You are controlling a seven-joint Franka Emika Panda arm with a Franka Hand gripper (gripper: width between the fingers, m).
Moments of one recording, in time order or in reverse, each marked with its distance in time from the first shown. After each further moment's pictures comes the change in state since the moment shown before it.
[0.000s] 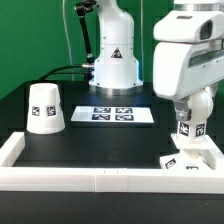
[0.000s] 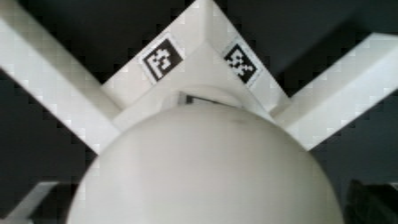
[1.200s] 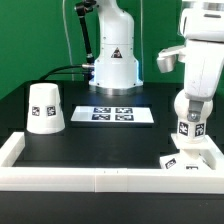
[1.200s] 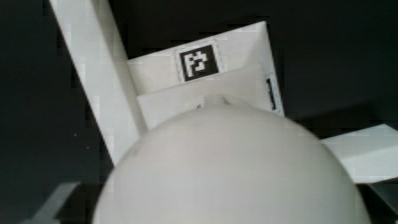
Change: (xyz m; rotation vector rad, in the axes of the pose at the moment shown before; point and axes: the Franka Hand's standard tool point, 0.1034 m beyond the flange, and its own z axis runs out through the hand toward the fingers) arm -0.002 0.002 0.002 -0.045 -0.065 -0.239
